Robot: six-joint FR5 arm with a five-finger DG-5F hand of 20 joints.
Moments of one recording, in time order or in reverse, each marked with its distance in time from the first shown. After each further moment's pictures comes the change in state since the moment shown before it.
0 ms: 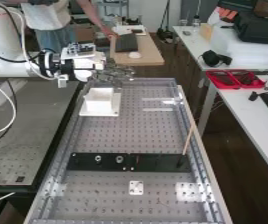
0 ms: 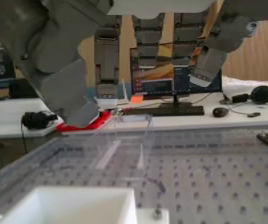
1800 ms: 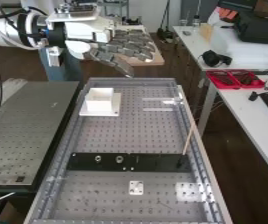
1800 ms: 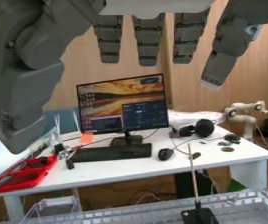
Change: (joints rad) arm -0.264 0.014 0.357 -0.378 -0.091 0.001
